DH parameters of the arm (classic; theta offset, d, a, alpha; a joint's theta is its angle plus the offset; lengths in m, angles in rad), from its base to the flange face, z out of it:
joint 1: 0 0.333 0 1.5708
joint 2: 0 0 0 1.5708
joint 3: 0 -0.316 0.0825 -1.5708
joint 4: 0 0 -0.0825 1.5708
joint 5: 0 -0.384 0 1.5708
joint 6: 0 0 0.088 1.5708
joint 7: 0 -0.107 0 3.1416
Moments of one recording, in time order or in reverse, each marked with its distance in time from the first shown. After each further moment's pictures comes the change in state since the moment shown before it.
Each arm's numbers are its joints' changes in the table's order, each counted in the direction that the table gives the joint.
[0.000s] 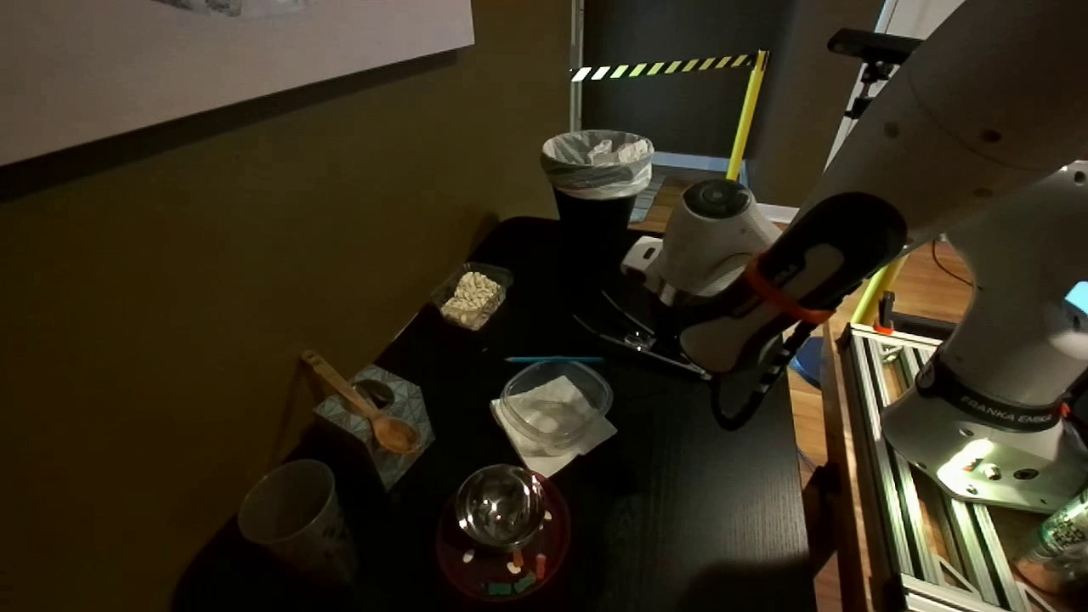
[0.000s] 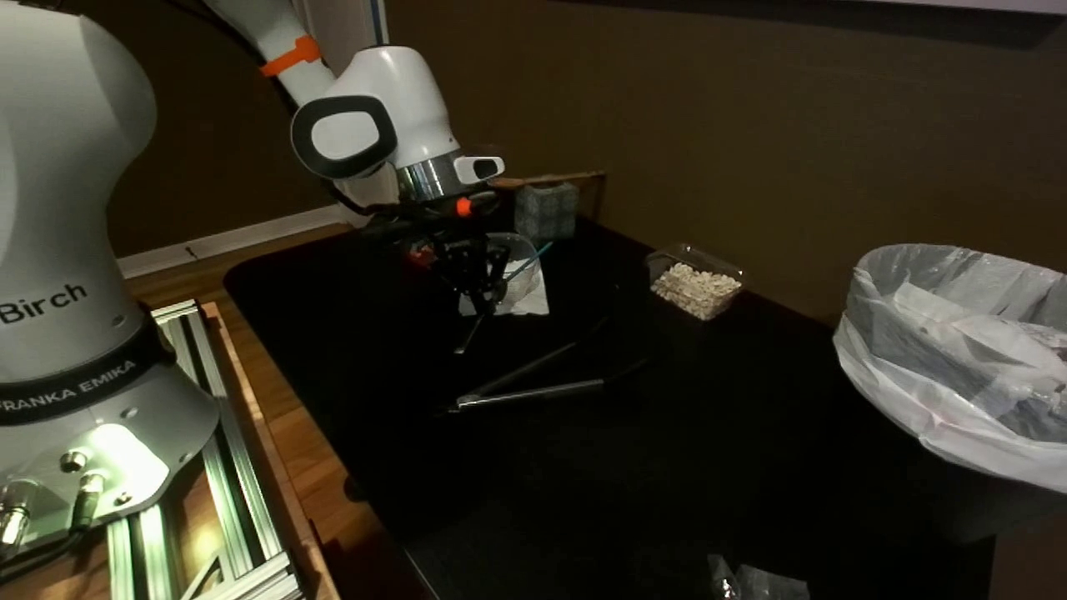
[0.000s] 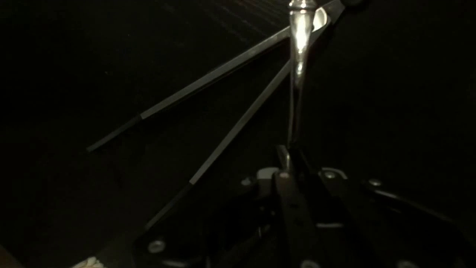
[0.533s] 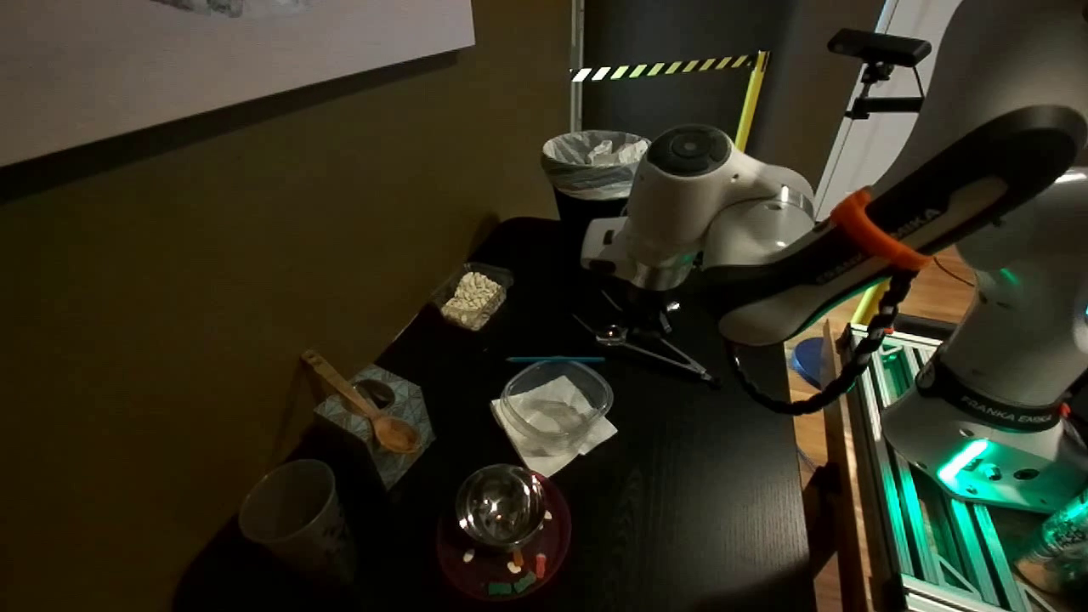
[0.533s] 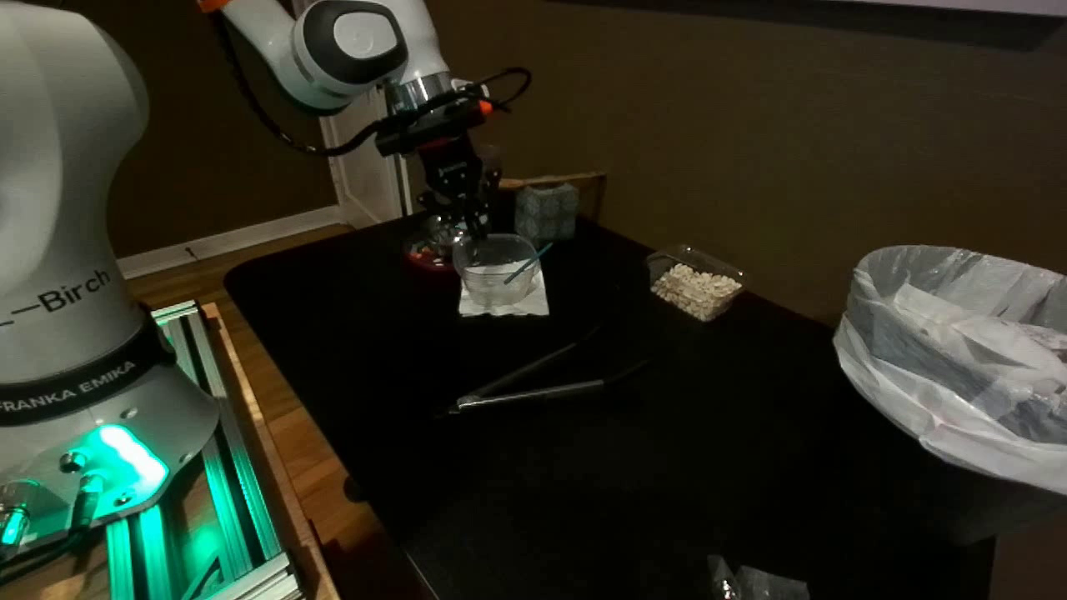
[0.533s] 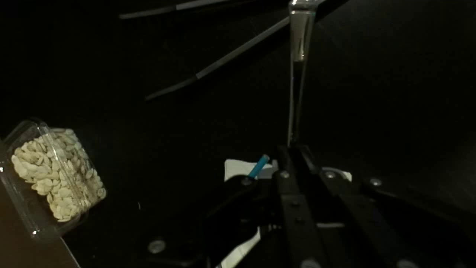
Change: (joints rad) arm 0.396 0.099 0.417 0.081 0.571 0.233 -0.128
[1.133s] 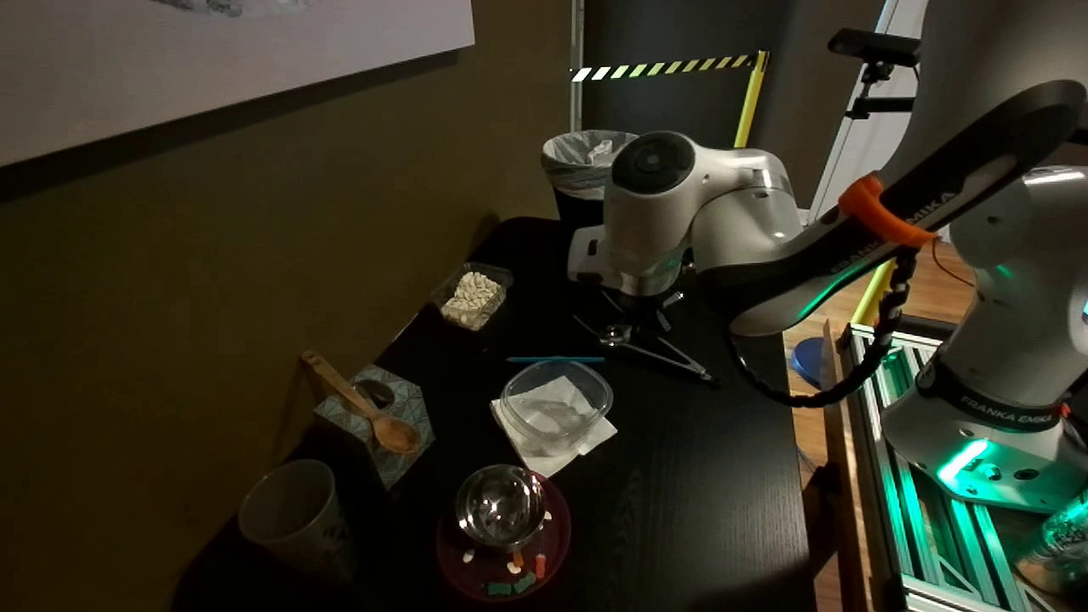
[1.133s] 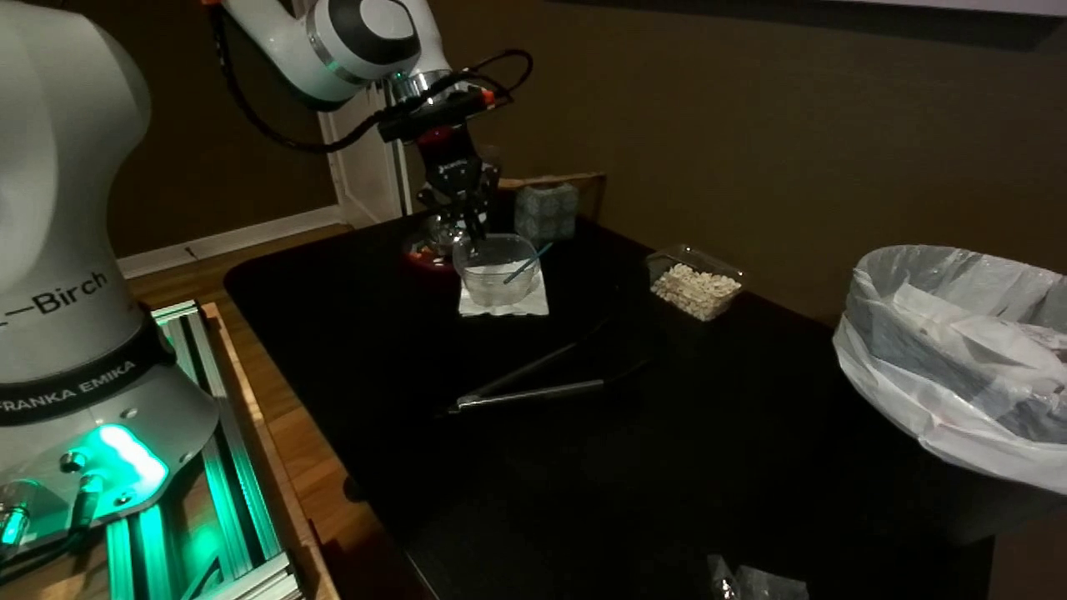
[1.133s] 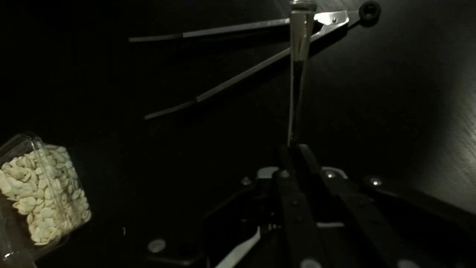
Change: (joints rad) arm -0.066 0.061 -0.050 0.086 0.314 0.173 -0.197
